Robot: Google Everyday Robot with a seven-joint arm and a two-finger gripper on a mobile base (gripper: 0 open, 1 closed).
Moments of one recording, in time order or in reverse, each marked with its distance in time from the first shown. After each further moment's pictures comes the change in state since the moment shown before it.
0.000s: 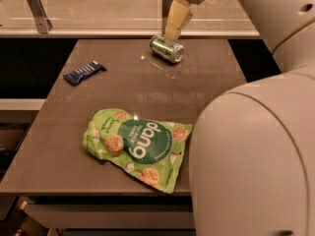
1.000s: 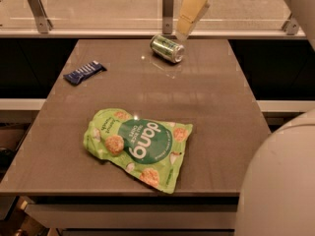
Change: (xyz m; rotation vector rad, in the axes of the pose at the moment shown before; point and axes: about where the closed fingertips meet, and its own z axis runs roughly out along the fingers) arm 0.042 0.003 -0.050 0.054 -0.030 0.038
